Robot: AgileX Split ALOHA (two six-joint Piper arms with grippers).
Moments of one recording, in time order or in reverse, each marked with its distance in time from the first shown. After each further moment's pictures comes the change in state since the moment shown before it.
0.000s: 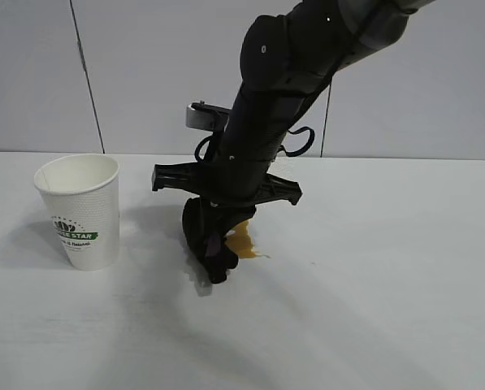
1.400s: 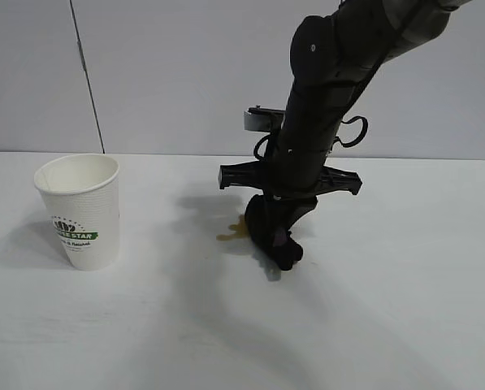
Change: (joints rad) left arm 0.000 0.000 0.000 0.000 0.000 0.000; right arm -0.120 -0.001 0.000 -0.067 0.090 0.048
